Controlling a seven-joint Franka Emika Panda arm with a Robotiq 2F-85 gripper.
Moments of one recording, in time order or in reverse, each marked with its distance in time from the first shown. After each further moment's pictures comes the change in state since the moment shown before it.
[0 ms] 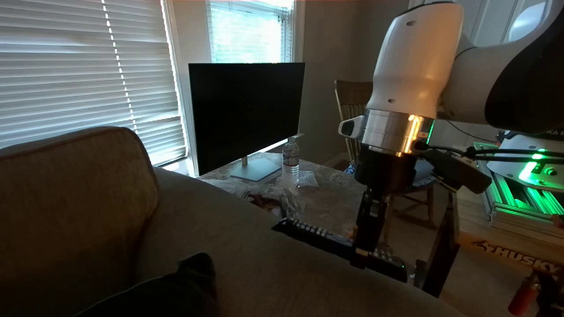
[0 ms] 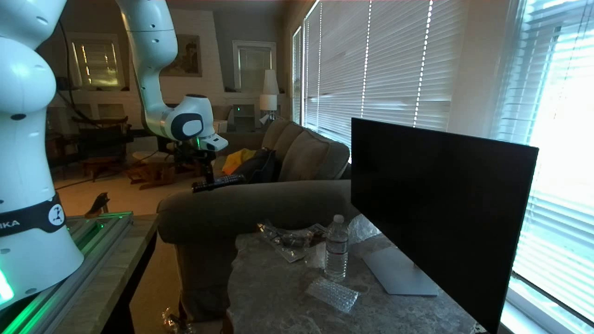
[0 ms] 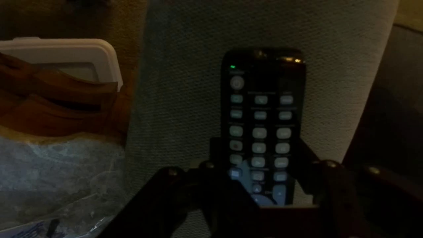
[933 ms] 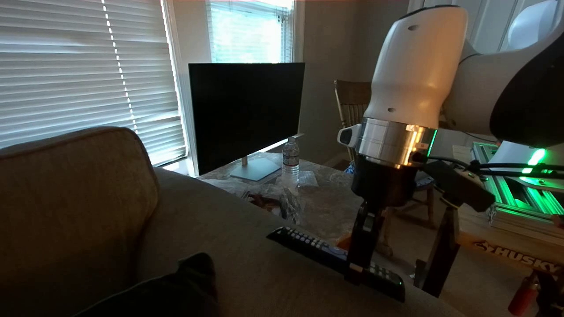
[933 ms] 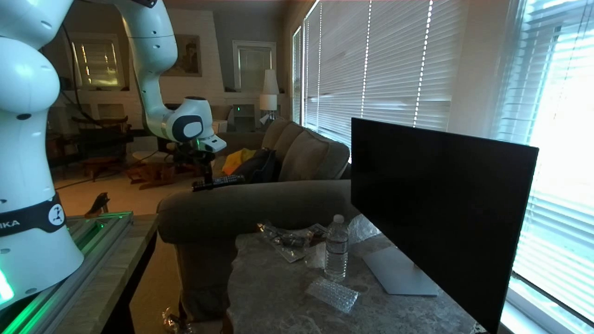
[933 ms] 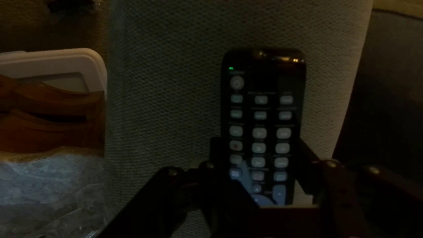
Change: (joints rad) arm 0.052 0.047 -0.024 0.065 0.008 -0.005 0.086
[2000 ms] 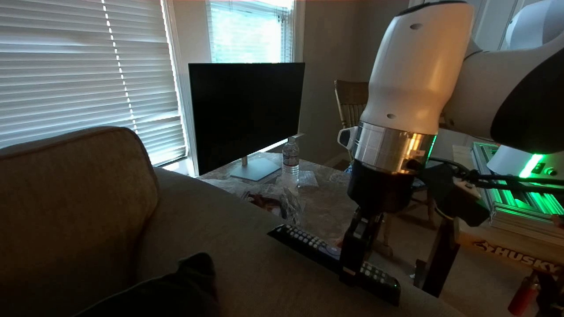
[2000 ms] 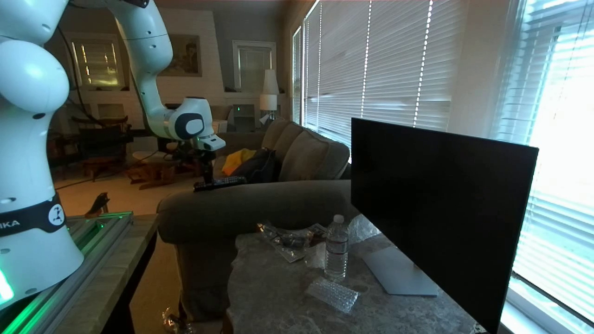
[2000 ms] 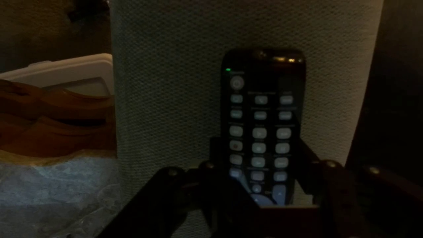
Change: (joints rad) arm 0.172 0.018 -0.160 0.057 -0.009 -0.099 0.145
